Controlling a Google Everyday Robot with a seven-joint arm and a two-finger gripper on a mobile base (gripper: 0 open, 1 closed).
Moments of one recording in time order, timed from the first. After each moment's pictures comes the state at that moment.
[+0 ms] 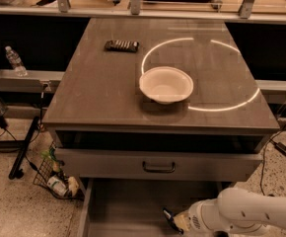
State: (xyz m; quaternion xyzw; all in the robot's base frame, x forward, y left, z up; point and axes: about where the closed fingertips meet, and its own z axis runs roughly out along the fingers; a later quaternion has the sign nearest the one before) arm 0.370 -0.129 0.453 -0.23 0.93 0.23 0.16
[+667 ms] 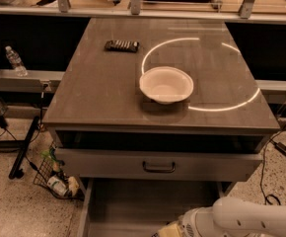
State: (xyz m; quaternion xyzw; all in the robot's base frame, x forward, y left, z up) arm 0.352 -0.107 0.438 -0.22 0.93 0.25 0.16
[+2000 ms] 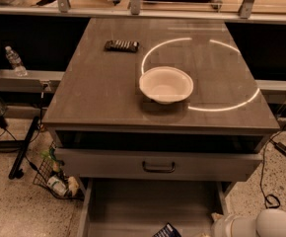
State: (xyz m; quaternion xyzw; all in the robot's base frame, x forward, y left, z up) arm 0.324 -0.172 0.492 -0.25 0.91 0.25 0.21
